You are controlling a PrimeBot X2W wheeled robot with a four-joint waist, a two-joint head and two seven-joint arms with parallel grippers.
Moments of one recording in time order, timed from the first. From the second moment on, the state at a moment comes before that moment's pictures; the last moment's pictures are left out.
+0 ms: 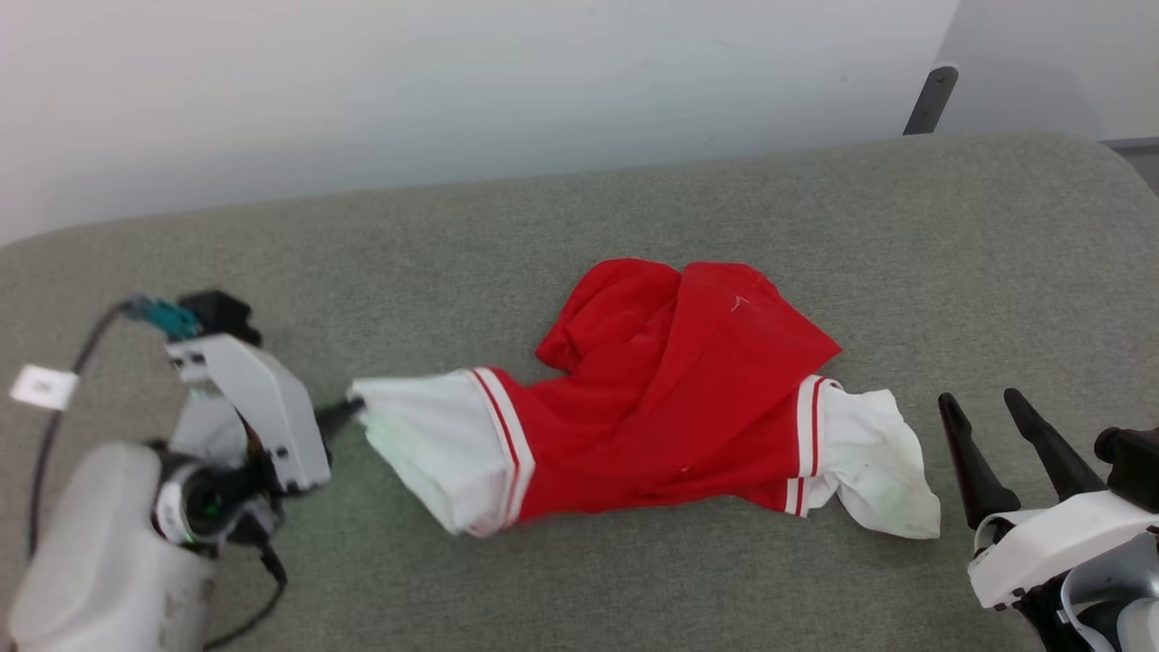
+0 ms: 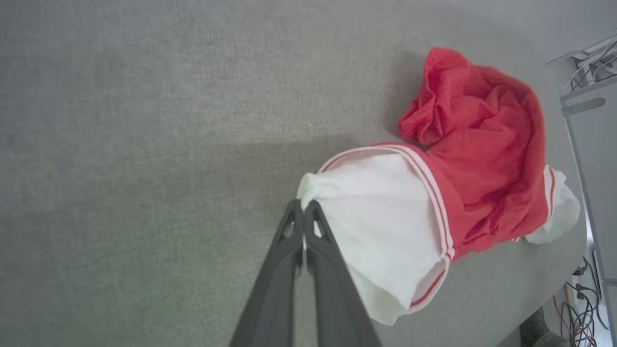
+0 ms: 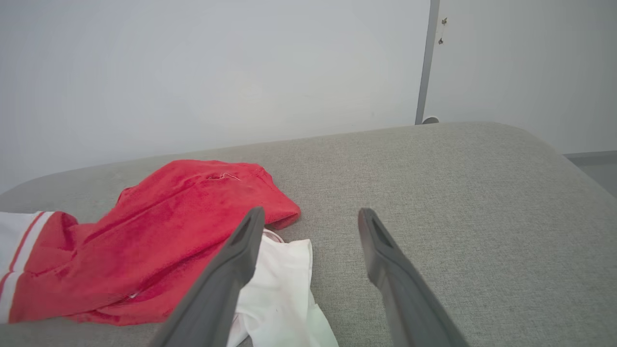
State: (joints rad) left arm -0.50 0.39 -0.14 0.40 -0.82 -0.08 0.77; right arm -0.13 -0.24 0.04 0.09 0.42 0.13 0.05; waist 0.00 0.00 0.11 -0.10
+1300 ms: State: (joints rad) left arm -0.76 0.48 -0.16 0.82 -0.68 -0.12 0.39; right arm -0.18 -0.29 0.18 0.04 0.48 0.13 0.12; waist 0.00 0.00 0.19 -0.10
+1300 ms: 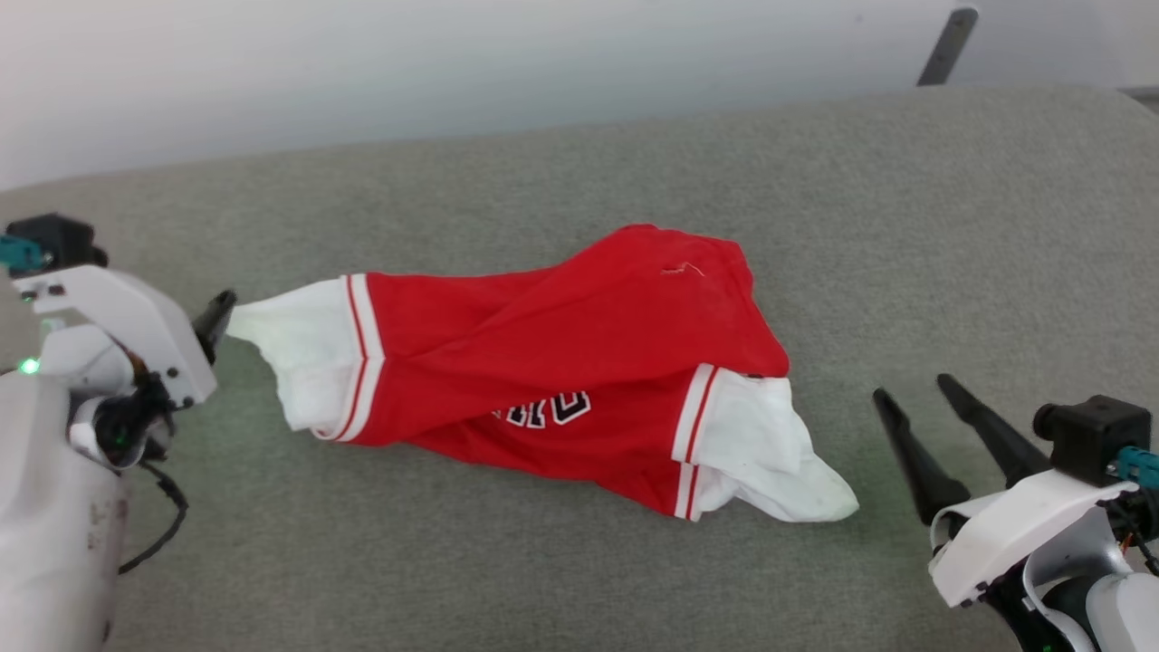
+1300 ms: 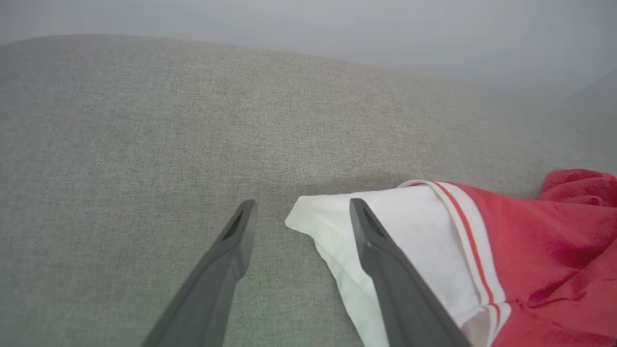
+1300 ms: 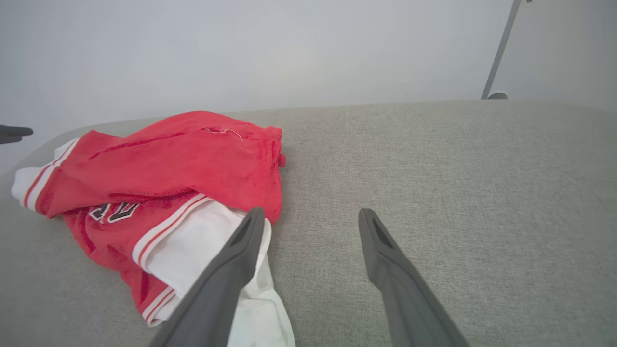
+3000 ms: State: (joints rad) left arm 0.00 0.35 -0.03 0.04 -0.60 0.03 -0.26; right arm -0.40 -0.56 0.28 0.23 0.56 0.13 0.67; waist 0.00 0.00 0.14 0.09
